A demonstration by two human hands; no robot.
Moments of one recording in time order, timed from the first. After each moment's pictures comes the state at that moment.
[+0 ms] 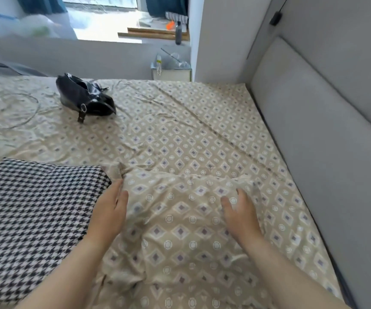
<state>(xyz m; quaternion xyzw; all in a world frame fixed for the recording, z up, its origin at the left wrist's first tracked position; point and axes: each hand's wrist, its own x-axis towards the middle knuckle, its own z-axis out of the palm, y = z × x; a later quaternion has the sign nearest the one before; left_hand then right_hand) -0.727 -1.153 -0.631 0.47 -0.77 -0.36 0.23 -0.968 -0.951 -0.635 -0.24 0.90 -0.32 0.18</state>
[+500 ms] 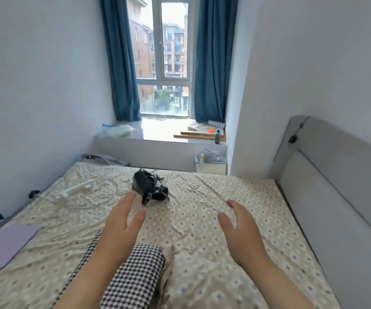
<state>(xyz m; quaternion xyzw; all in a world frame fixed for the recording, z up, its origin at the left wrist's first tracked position) -0.621 -1.151 -0.285 0.43 -0.77 -0.29 0.37 -0.862 -1.019 -0.297 -0.45 0.76 -0.45 0.10</state>
